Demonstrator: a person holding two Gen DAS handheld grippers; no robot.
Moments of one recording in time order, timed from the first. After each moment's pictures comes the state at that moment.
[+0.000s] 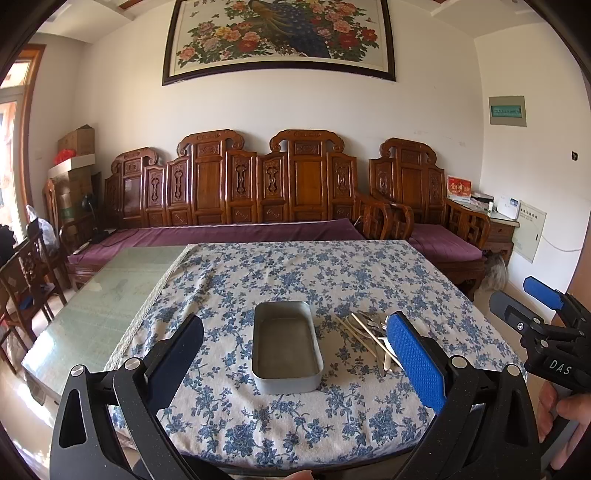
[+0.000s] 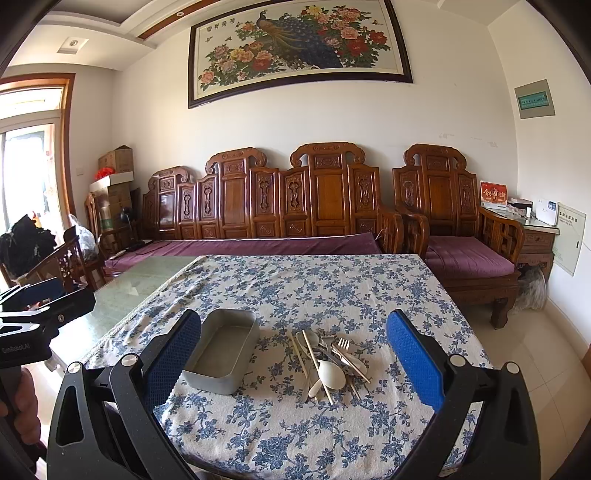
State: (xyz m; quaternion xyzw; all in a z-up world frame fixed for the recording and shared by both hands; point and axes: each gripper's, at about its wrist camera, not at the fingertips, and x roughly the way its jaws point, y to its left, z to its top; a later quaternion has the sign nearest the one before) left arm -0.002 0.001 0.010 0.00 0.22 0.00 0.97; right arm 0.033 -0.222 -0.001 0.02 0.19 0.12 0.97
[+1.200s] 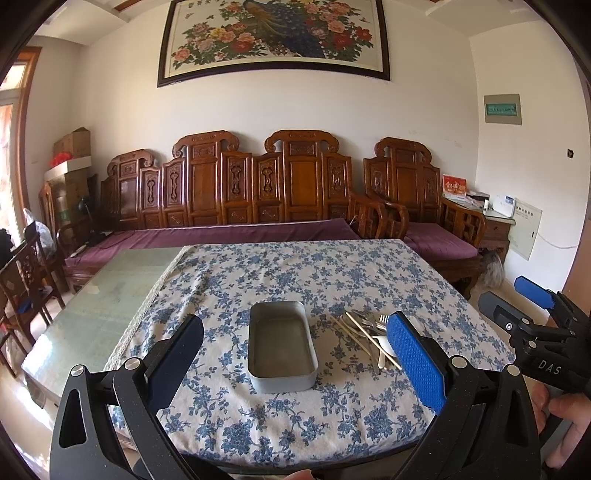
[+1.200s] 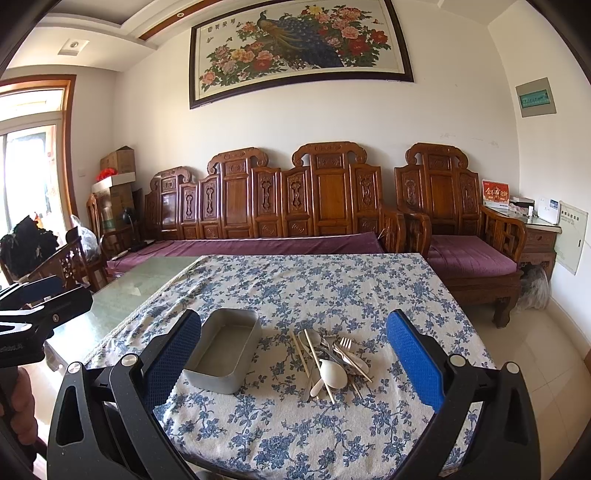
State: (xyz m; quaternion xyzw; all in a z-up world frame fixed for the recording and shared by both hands) left arm -0.003 -0.005 0.011 0.01 0.22 -0.01 0.97; right arm 0.035 -0.219 -0.006 0.02 0.19 0.12 0.97
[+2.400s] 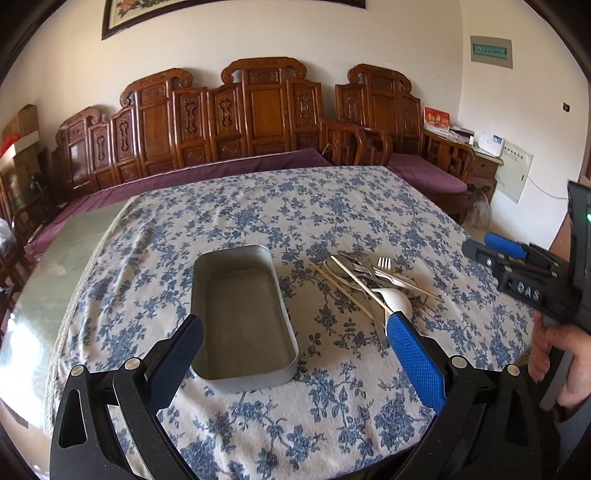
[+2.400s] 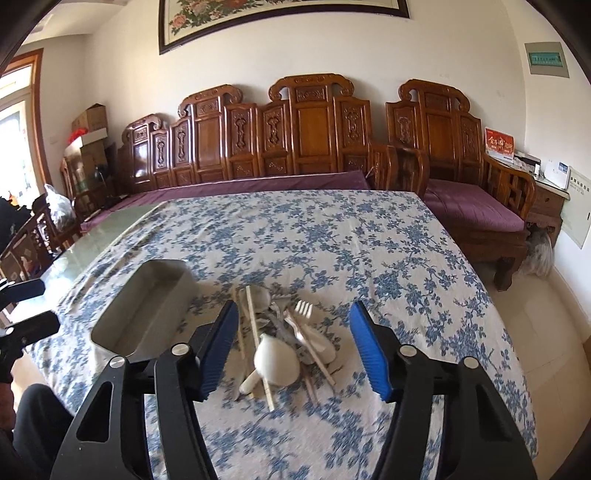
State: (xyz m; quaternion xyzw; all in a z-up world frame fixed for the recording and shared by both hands) left arm 0.126 -0.032 -0.092 0.04 0.35 -0.08 0.93; right arm 0.188 -0.267 -0.111 0.01 0.30 0.11 0.95
